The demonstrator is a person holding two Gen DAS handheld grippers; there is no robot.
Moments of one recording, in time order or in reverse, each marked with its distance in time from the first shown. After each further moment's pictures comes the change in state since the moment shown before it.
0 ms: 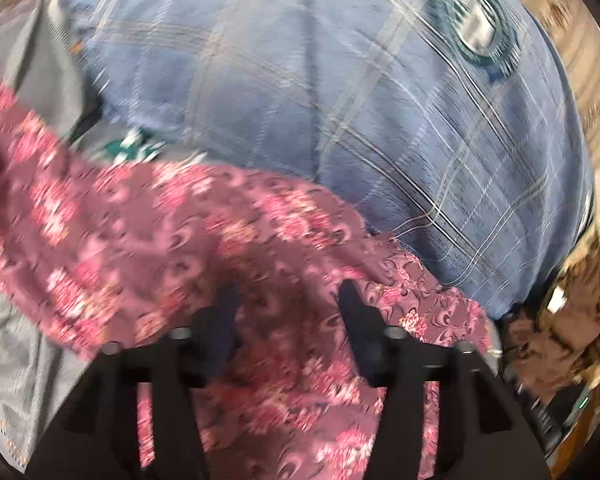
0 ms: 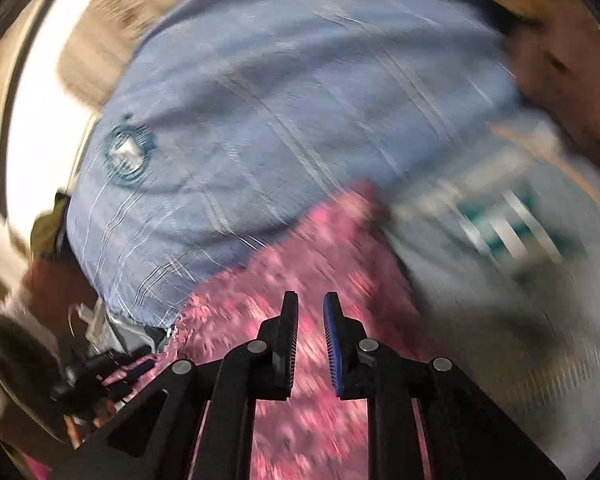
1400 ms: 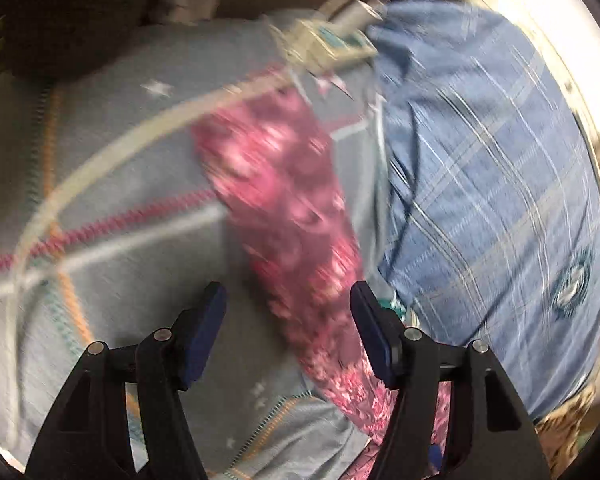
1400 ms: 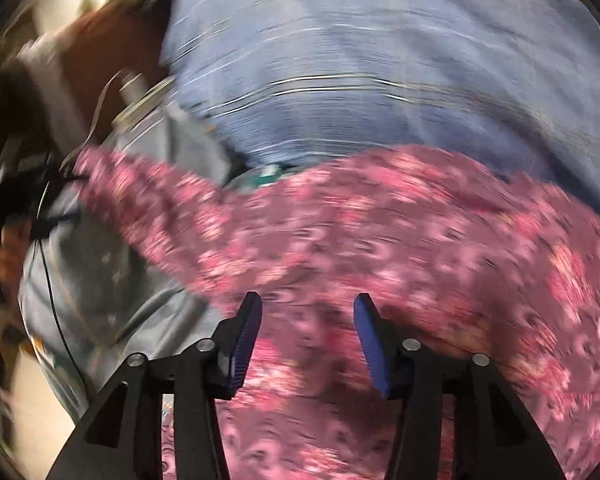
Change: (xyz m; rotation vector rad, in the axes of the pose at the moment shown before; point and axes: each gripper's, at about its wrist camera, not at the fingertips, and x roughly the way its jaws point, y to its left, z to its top) left arm -0.171 0.307 0.080 -0.465 -0.168 0.172; right arm 0.122 0.266 -0.154 -0.638 0.342 0.083
